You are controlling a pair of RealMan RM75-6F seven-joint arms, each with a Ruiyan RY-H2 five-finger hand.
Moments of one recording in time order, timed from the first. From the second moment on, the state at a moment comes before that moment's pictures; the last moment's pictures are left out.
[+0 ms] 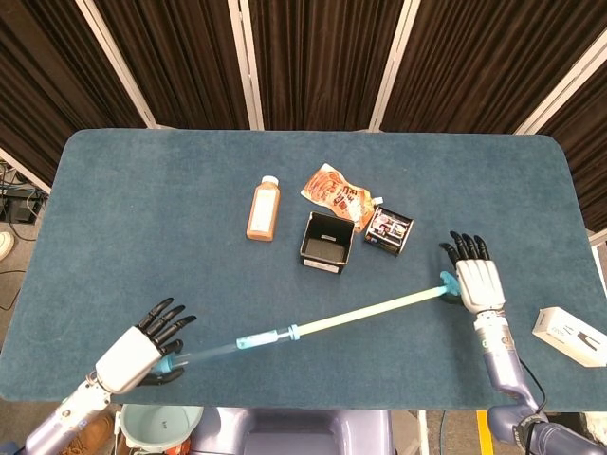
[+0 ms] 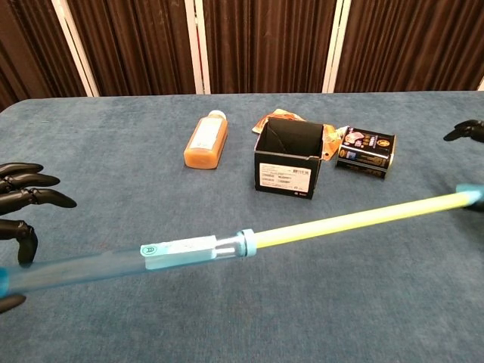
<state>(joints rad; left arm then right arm) -0.29 -1.61 0.18 -0.92 1.97 1.66 -0.11 0.40 -1.61 0.17 -1.05 -1.34 1.12 -0.06</state>
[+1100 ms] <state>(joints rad) -0.27 -1.36 0.10 -1.22 1.72 1.52 -0.12 0.24 -1.25 -0.03 -1.70 -1.45 1.33 -0.39</state>
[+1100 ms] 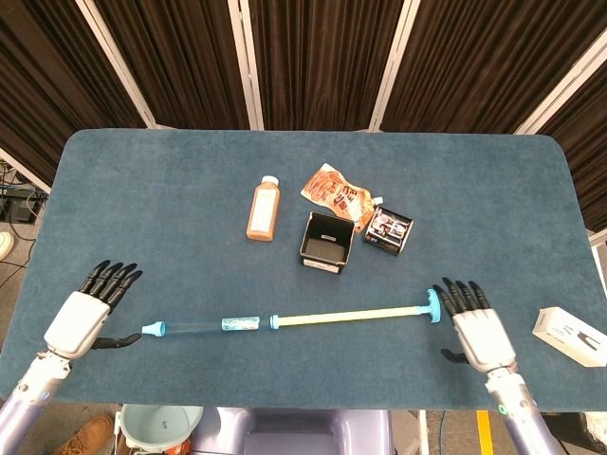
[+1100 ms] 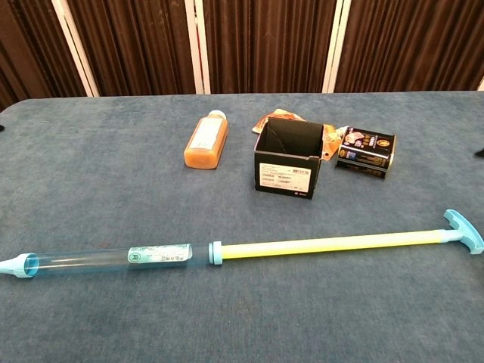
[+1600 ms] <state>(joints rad) -0.11 -1.18 0.10 -1.62 1.68 1.67 0.12 0.09 -1.18 -0.06 -1.65 -1.56 1.53 -0.23</state>
